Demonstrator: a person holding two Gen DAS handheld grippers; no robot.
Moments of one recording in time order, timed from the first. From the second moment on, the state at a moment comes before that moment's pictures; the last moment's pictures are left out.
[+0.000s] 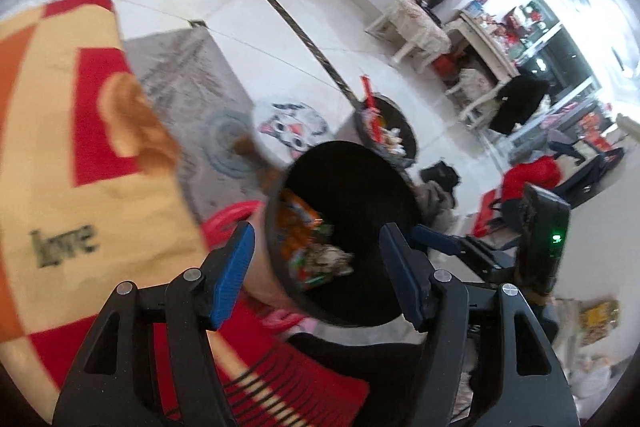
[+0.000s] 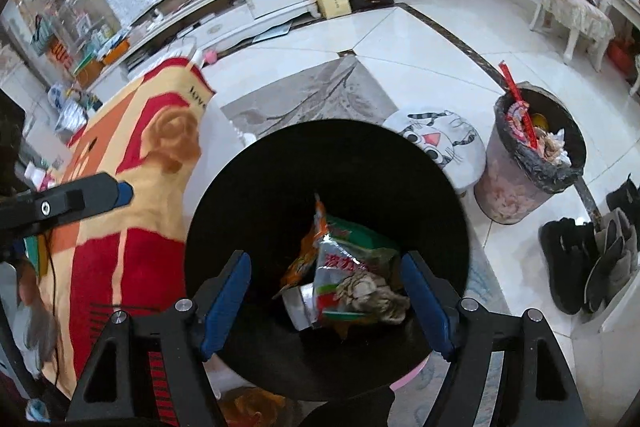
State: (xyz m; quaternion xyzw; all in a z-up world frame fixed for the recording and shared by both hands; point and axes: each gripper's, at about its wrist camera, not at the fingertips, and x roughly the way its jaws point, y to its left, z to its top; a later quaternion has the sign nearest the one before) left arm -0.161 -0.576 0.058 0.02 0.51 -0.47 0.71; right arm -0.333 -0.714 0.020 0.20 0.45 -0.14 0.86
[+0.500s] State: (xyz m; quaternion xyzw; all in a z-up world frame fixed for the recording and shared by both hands) left arm -0.172 -0.473 0.058 0.06 0.45 -0.37 0.81; right arm -0.304 -0.641 0.045 0.18 0.45 -0.10 0.87
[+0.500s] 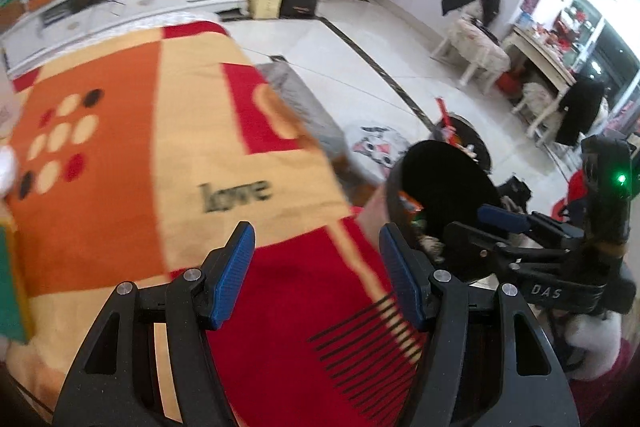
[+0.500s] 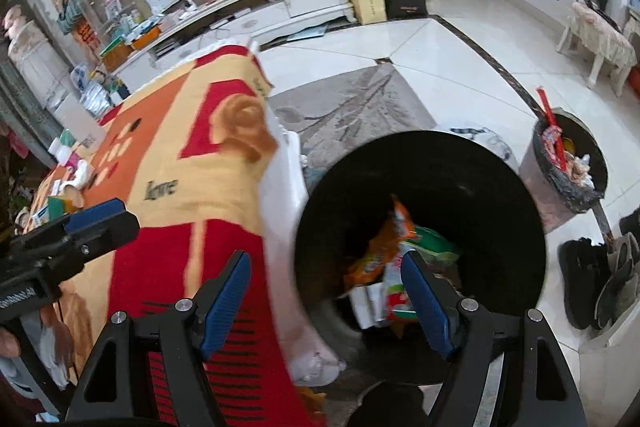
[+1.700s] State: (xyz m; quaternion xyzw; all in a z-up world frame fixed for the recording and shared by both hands) left arm -0.060 -0.134 0.069 -0.06 0.45 -0.11 0.88; right arm -0.156 -0.376 0.046 0.13 0.48 0.13 0.86
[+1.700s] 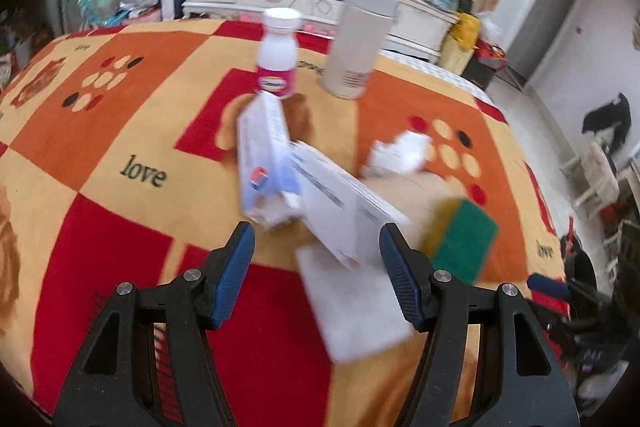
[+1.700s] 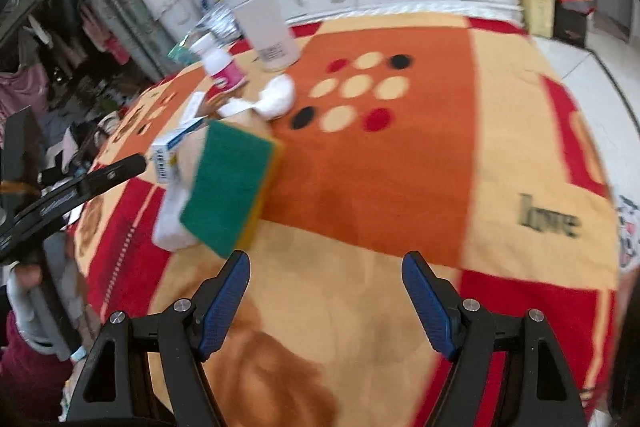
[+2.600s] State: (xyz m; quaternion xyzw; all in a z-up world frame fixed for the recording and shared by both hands) left arm 0.045 -0.106 0.021 -0.14 0.50 -0.12 0.84; right arm -0.098 -0.296 0.031 0.15 0.47 0.15 0.85
